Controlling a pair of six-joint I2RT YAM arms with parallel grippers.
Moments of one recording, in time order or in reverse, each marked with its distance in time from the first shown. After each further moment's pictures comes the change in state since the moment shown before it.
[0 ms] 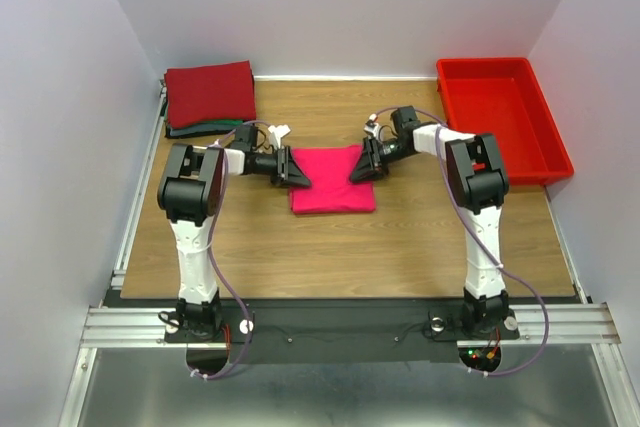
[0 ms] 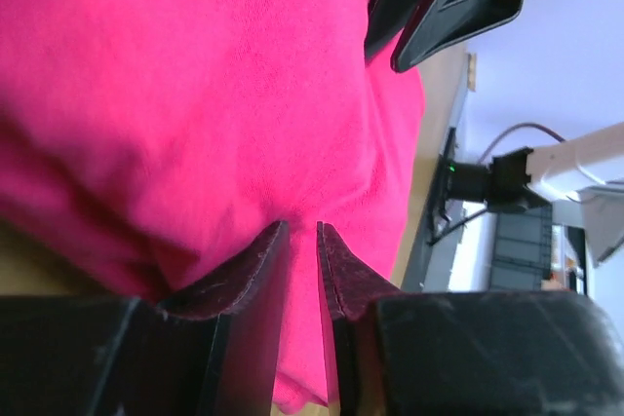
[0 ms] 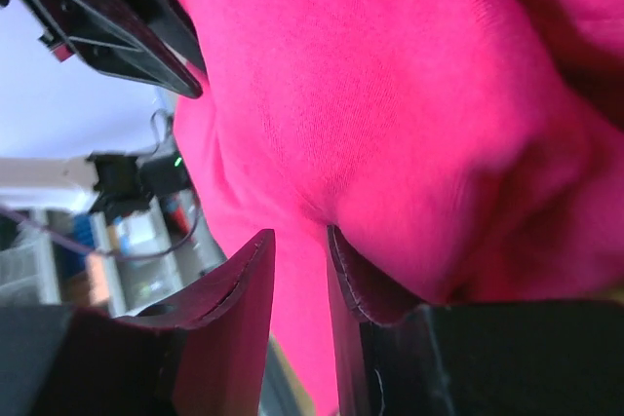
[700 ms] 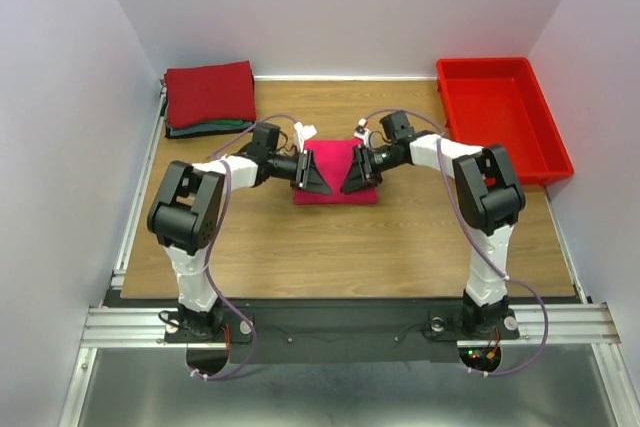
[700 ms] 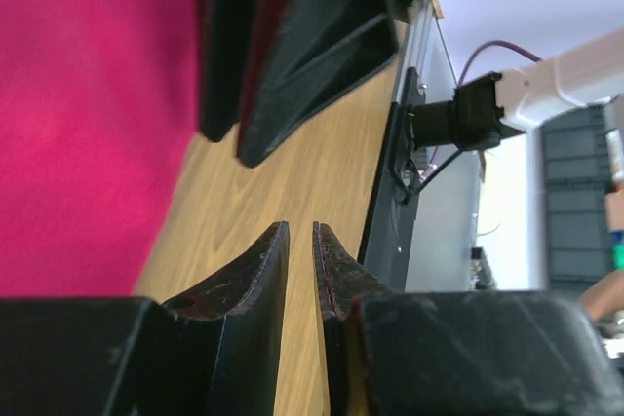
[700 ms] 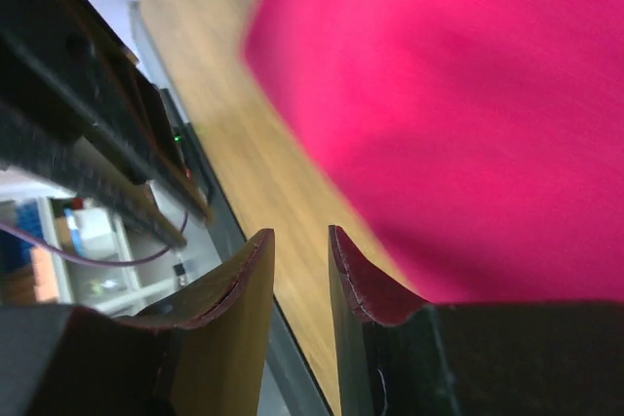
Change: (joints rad) left arm -0.171 -0.292 -0.111 0.055 0.024 -0.013; right arm 0.111 -0.285 -0.203 0.109 0.042 0.086
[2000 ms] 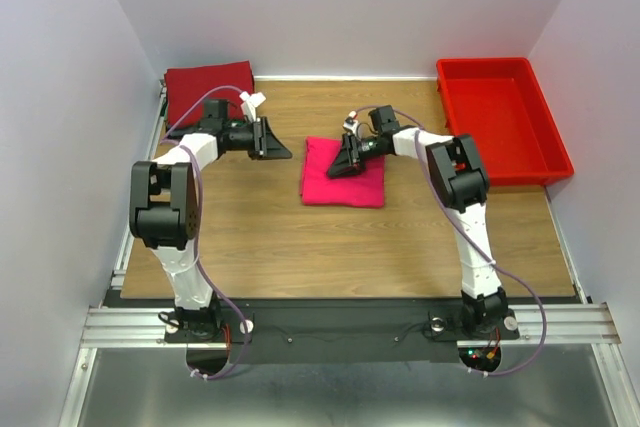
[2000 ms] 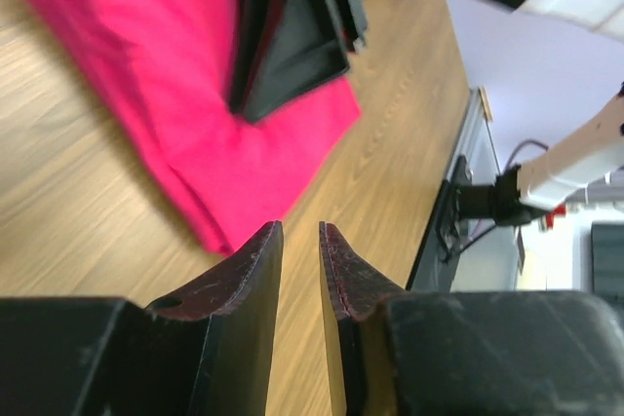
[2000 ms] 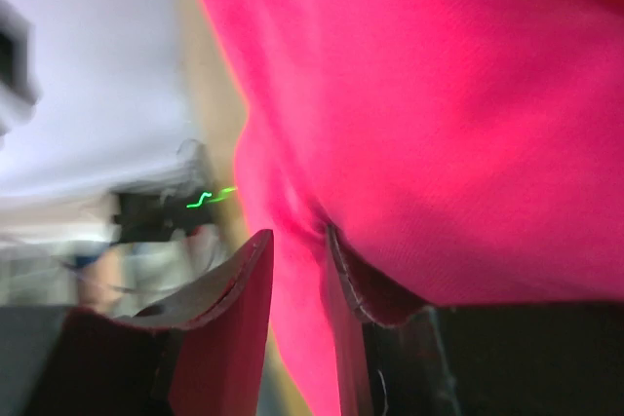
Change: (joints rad) left arm 0.269 0.025 0.209 -0.259 -0.039 0.137; right arm -0.022 0.336 0.330 0.099 -0.032 0.104
